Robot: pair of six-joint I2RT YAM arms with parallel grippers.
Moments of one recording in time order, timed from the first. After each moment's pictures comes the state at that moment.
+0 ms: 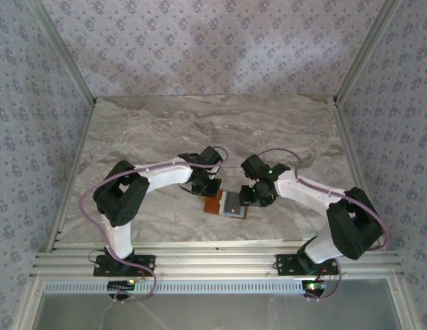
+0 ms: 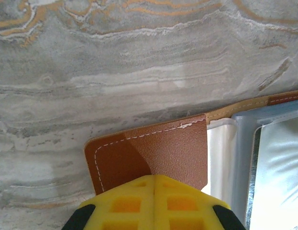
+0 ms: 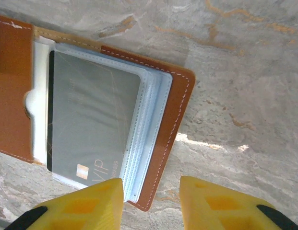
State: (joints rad) left arm -0.80 1.87 1.20 -0.61 0.21 -0.54; right arm 0.64 1.44 0.86 -0.74 -0.15 0.57
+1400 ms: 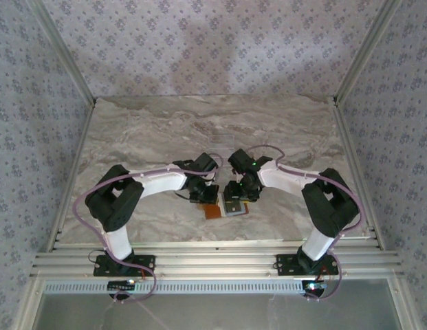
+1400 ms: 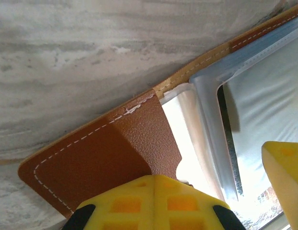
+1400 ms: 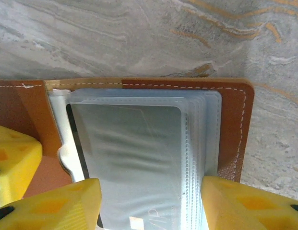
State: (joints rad) left arm -0.80 1.79 1.06 -0.52 0.33 -0.60; right arm 0.68 1.68 1.00 -0.69 -0.22 0.59
